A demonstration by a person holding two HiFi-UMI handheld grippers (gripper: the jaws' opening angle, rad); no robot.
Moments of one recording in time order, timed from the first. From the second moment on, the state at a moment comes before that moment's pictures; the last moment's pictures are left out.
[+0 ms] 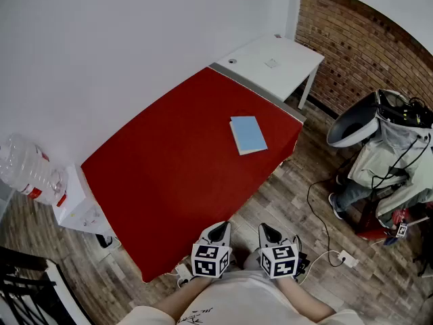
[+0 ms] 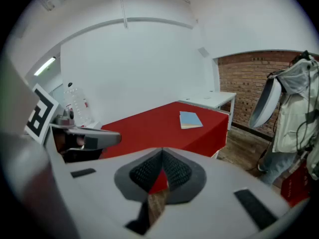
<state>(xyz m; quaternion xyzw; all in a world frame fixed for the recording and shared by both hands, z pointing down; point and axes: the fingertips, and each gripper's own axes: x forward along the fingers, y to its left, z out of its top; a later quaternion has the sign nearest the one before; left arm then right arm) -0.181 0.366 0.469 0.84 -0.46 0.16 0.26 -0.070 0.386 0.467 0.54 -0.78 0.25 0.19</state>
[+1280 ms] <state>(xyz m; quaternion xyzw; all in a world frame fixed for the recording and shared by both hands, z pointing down) -0.059 0.073 0.478 0.78 -0.54 0.14 0.29 0.052 0.064 0.468 0.45 -0.84 0.23 0.20</state>
